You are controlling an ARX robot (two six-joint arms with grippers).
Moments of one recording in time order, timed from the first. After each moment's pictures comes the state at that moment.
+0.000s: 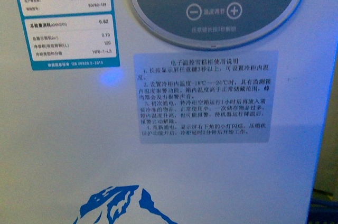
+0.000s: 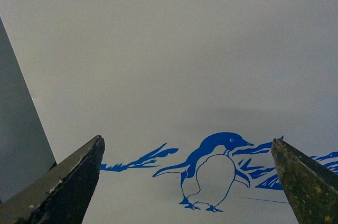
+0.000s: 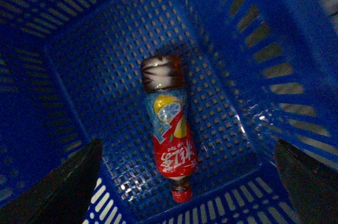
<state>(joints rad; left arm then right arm) 0.00 0.00 0.01 0.00 0.00 0.00 -0.31 1.96 0.49 0.48 0.03 0.27</state>
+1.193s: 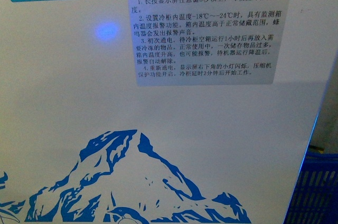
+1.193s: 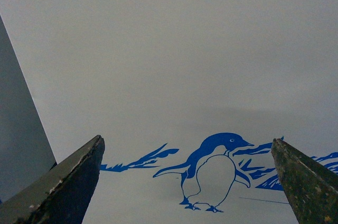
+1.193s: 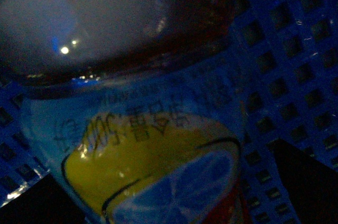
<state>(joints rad) 0.00 0.00 0.01 0.00 0.00 0.00 -0.17 2.93 1.17 0.43 0.13 0.43</state>
